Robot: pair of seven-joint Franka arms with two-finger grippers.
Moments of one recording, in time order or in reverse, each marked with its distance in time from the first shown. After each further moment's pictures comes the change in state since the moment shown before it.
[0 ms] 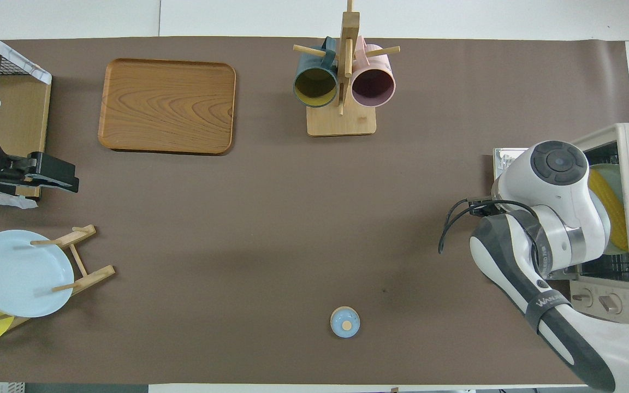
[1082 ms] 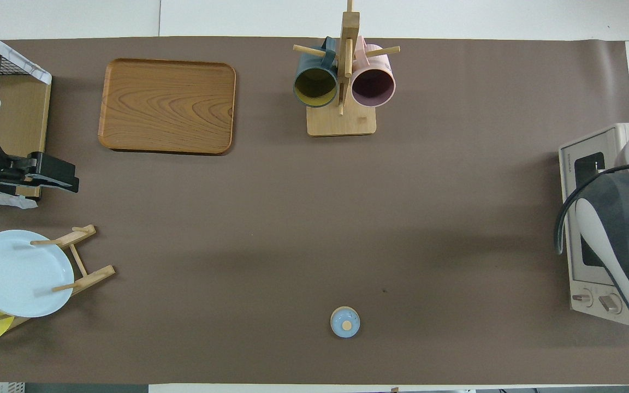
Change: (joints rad) left arm 0.000 0.000 0.000 0.000 0.000 0.000 0.000; right arm -0.154 -0.104 -0.026 0.176 -0.154 -0.287 -0.334
